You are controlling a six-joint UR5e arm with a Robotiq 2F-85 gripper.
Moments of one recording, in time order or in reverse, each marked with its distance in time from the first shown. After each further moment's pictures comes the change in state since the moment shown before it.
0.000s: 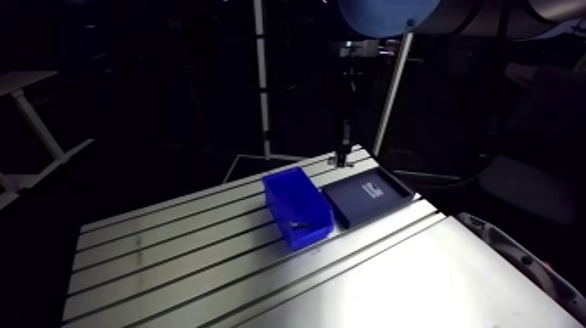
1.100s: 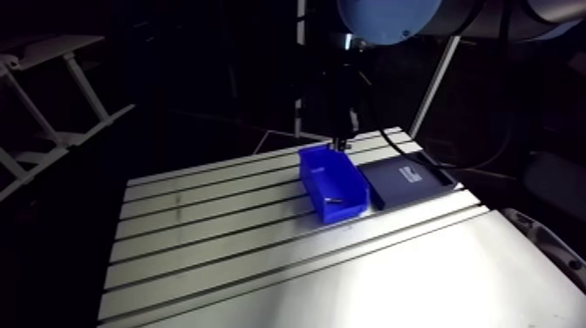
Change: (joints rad) arm 0.134 0.092 0.003 -0.143 -0.002 -0.272
